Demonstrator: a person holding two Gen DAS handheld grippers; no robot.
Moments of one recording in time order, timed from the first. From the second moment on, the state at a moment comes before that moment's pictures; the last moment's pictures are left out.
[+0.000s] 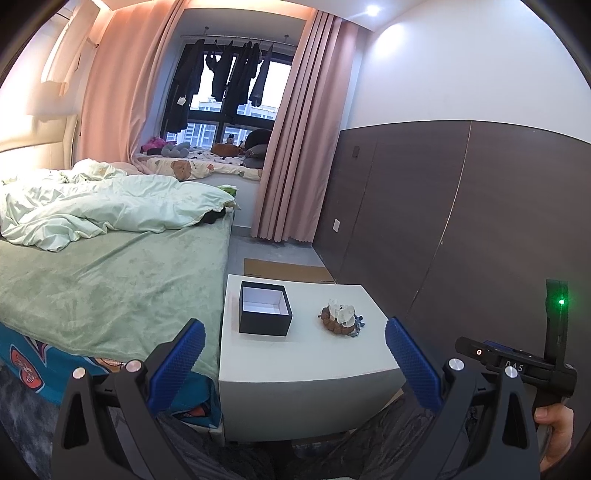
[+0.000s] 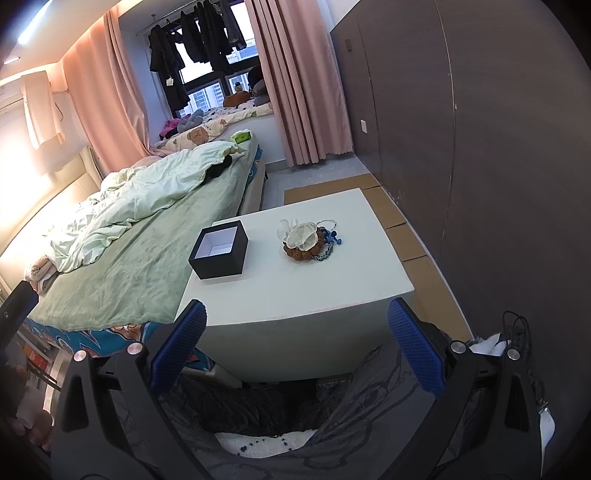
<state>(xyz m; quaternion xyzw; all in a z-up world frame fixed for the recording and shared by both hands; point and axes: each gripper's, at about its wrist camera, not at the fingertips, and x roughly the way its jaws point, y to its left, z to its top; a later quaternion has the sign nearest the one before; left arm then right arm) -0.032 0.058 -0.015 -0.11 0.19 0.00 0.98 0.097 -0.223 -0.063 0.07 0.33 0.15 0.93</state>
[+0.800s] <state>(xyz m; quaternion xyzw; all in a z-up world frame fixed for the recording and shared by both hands) -0.008 0.051 -0.027 -0.09 0.22 0.01 0.97 0.098 -0.231 -0.066 0.06 0.33 0.14 0.93</state>
